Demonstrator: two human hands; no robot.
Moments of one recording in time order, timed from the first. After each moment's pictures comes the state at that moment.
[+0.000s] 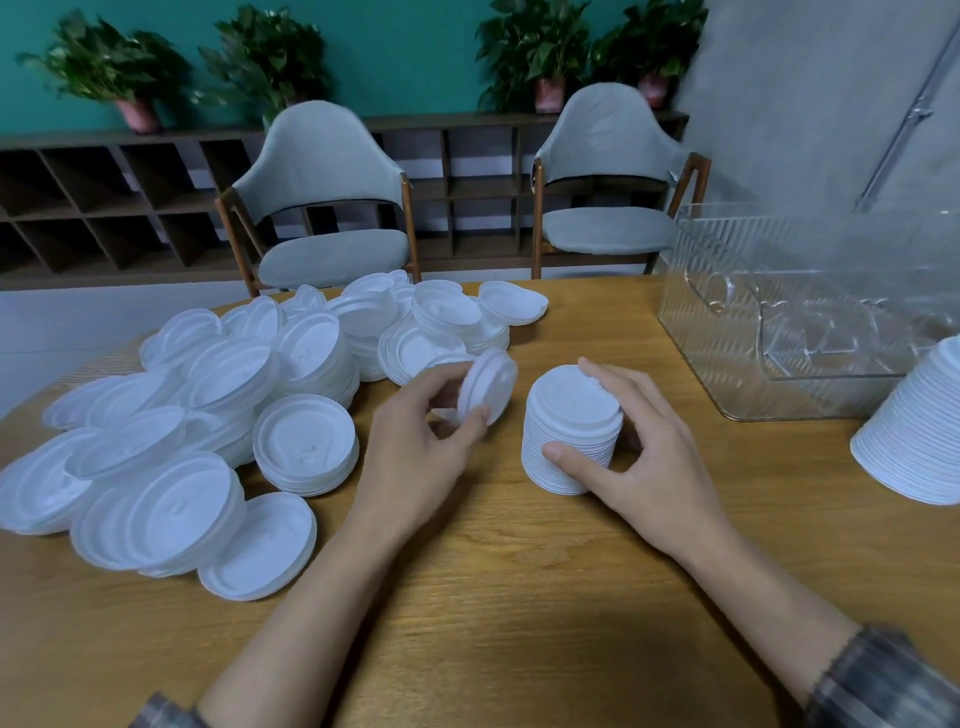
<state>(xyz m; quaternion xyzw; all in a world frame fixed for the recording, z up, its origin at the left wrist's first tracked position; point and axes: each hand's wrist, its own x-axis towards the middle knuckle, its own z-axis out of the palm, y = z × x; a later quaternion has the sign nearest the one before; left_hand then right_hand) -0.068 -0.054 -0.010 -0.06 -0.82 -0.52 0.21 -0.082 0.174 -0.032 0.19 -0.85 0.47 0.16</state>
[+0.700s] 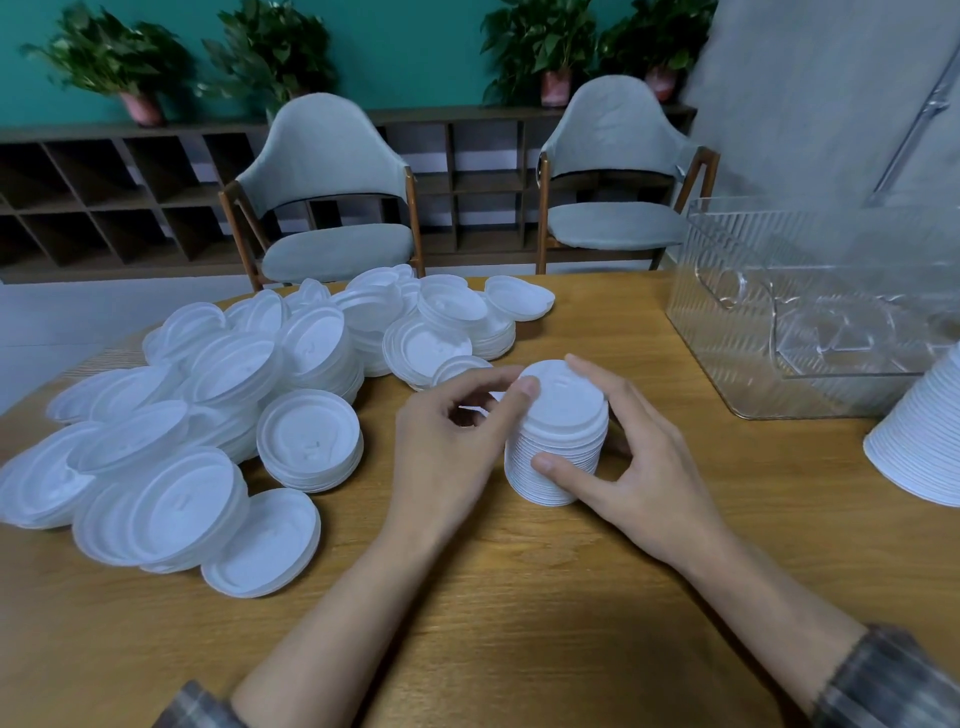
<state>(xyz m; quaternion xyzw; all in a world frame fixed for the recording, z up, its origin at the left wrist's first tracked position) -0.065 -0.027 -0.007 -0.04 -0.74 -0.65 0.18 -0.078 0.163 -0.031 0.23 -0.84 0.47 0.14</state>
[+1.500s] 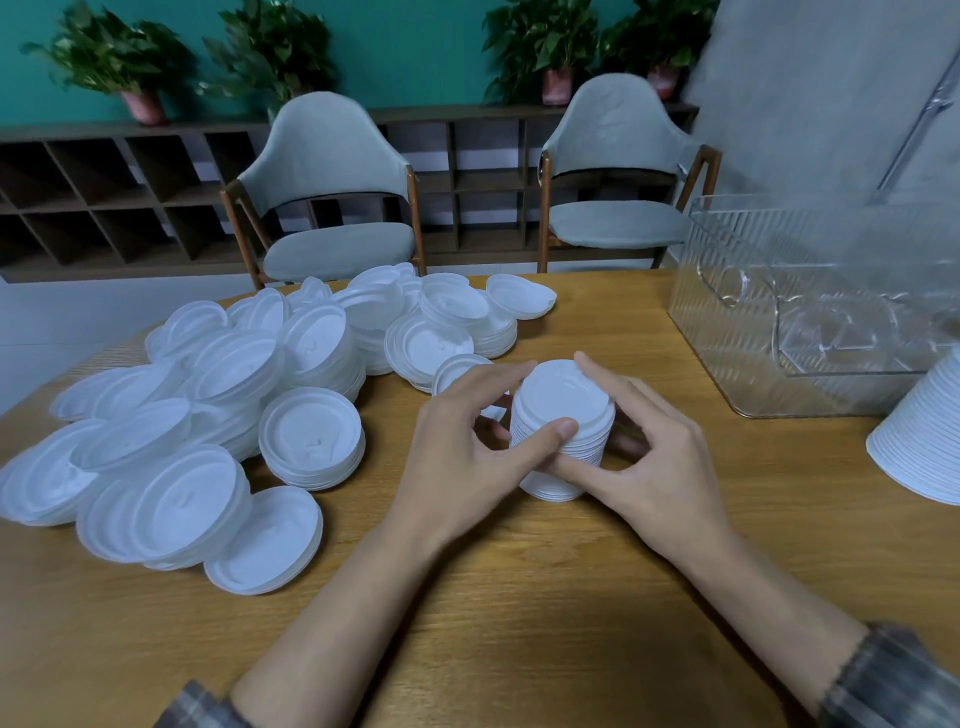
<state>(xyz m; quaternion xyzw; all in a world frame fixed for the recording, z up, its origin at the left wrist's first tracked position) -0.060 -0.029 -0.005 -0.11 -0.82 -0.53 0.17 -0.077 0.160 -0.034 0.22 -0.79 0.55 0.18</state>
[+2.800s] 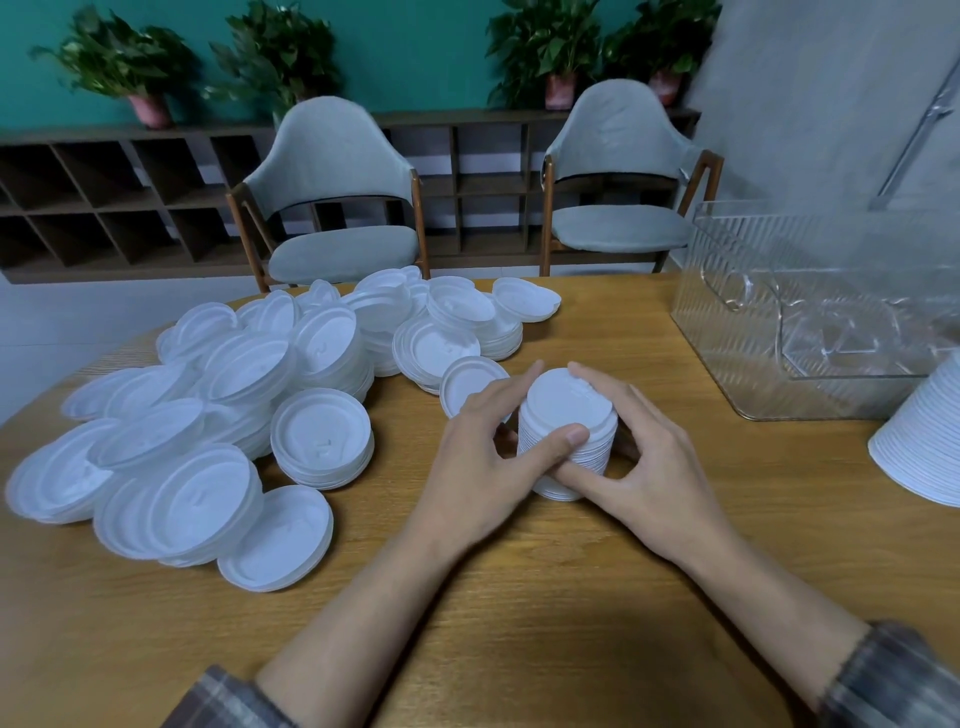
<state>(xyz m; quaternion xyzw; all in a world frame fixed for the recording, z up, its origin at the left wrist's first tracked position) -0.066 -0.029 -0.026 -0.13 -0.83 -0.53 0.12 -0.077 0.160 -0.034 0.23 -0.83 0.49 0.15</state>
